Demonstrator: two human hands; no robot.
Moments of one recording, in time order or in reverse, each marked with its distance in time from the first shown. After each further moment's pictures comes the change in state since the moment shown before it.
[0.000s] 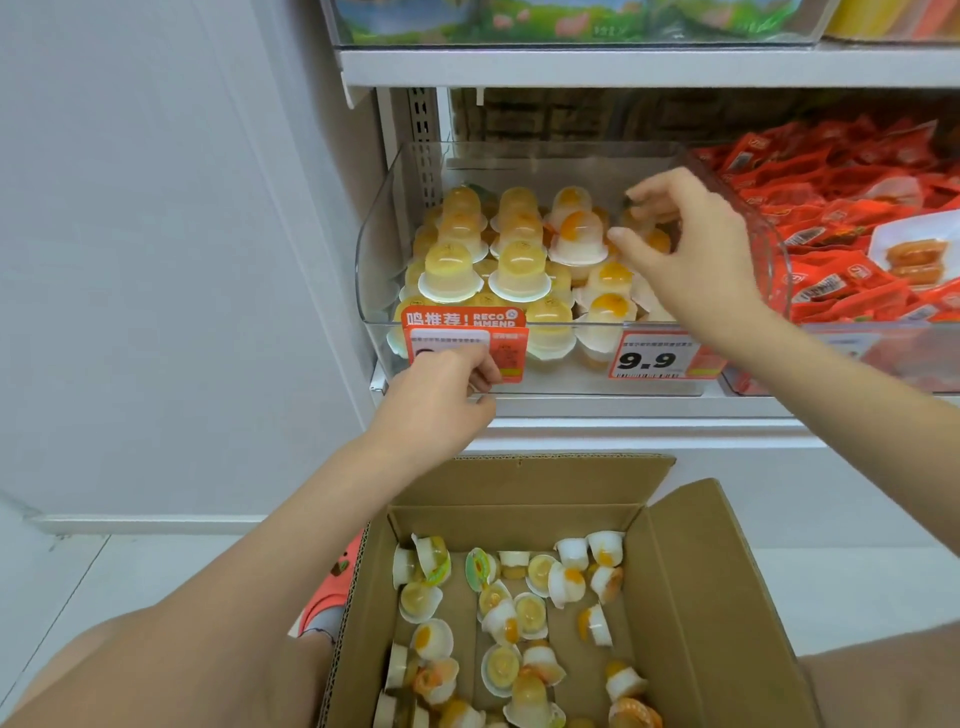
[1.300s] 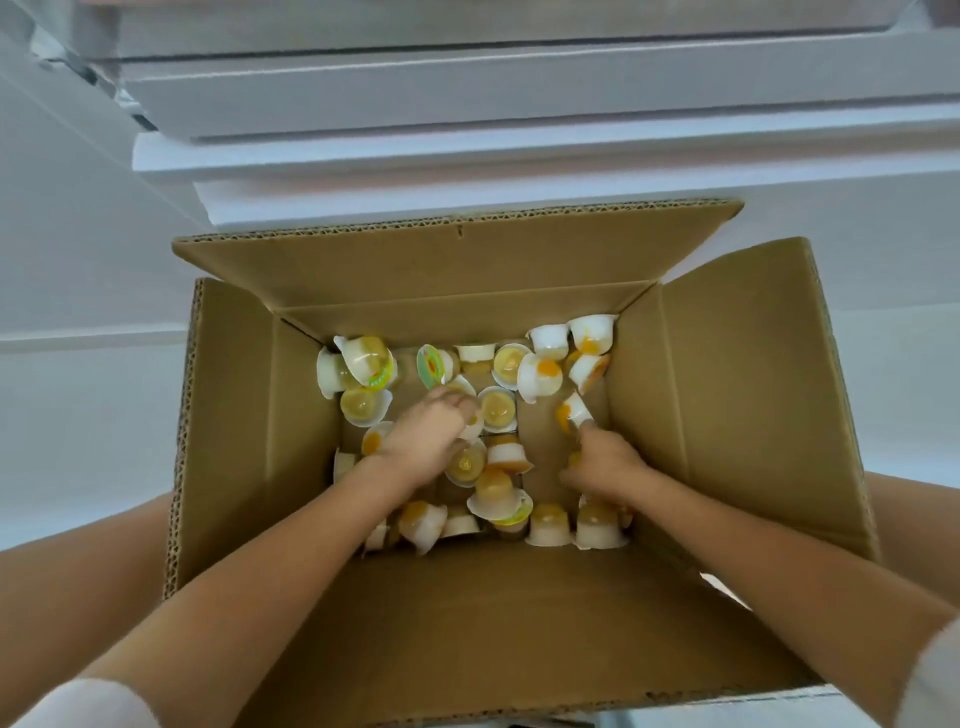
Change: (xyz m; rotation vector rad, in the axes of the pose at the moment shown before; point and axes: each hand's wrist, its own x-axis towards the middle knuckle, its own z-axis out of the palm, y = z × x) left_hand -0.088 -0.149 0.275 0.326 -0.762 -0.018; right_hand -0.354 0.133 0.157 -0.182 -1.342 0.997
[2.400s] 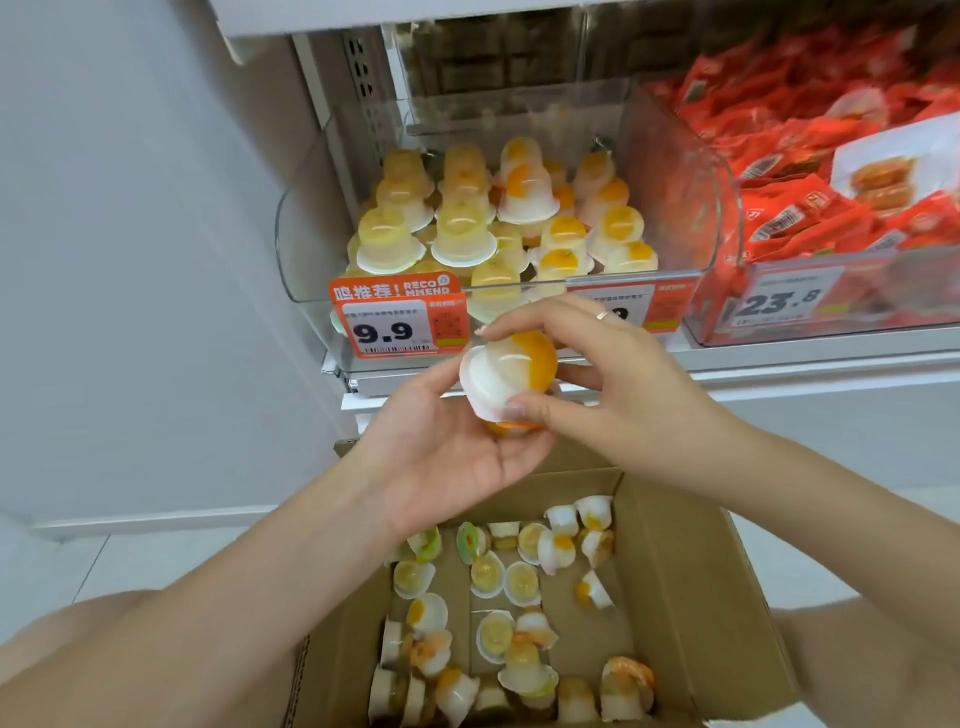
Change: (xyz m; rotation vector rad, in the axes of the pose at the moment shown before) left_hand -0.160 0.120 -0.269 -2.225 -0.115 0.097; right_hand -0.275 -0.107 -0.190 0.232 0.612 -1.318
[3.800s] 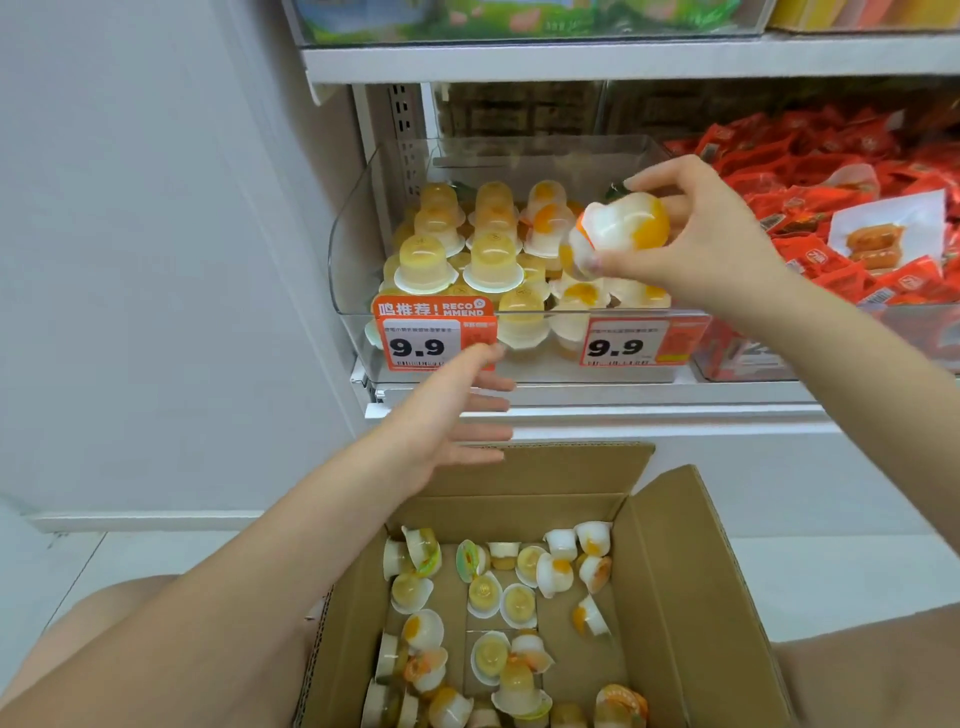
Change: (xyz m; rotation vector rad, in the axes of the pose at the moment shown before) left_hand -0.005 0.024 0.000 0.778 0.461 0.194; right_hand 0.067 -0.002 -0.069 -0.203 0.363 0.259
